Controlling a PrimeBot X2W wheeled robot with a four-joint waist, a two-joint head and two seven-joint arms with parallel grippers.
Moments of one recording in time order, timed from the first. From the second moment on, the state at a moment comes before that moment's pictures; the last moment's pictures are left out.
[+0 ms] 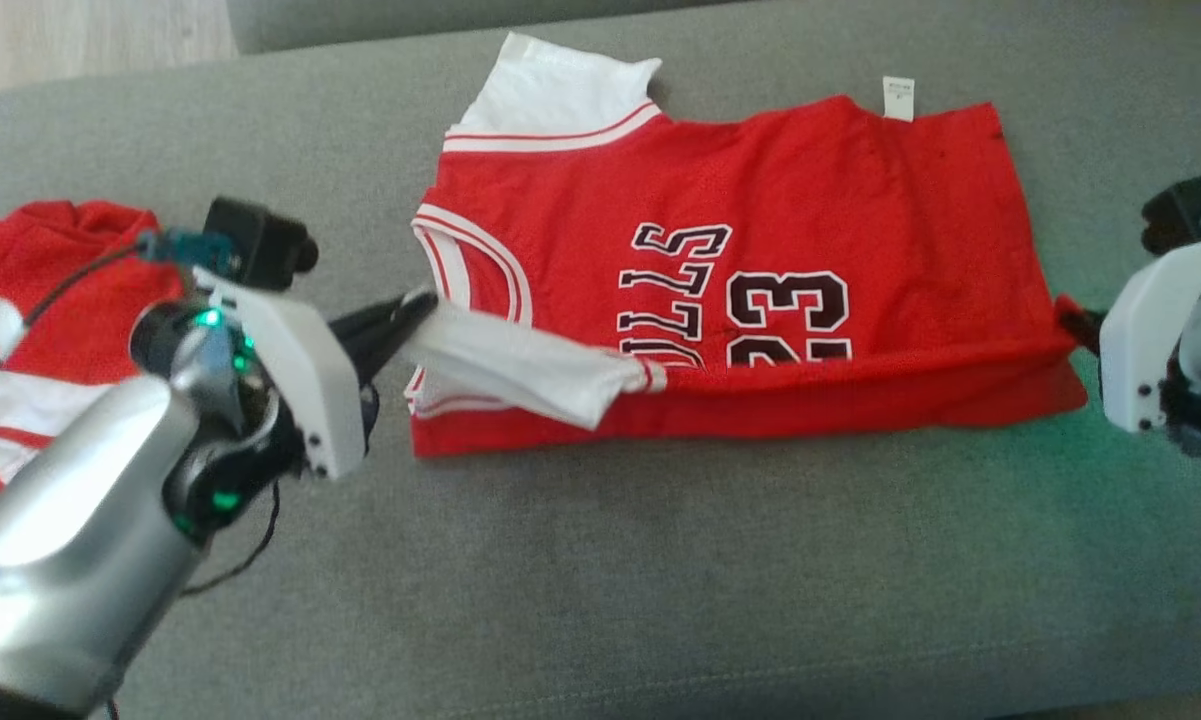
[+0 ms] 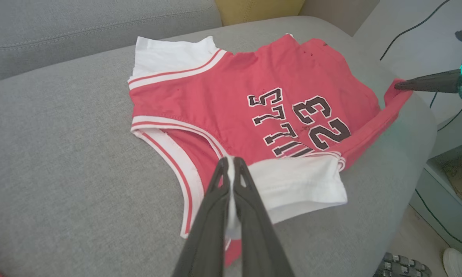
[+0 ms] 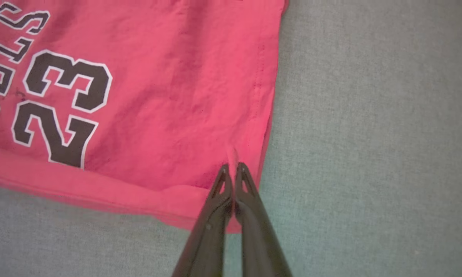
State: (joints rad) left arm -0.61 0.55 -0.78 0.21 -0.93 -0.12 0.30; right arm -0.60 -0.63 0.53 0.50 0.71 0.13 0.70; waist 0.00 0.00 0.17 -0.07
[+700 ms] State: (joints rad) left arm -0.81 0.34 -0.71 0.58 -0.84 0.01 -0.12; right arm -0.75 -0.53 0.51 0.77 0.65 0.13 0.25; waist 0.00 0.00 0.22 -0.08
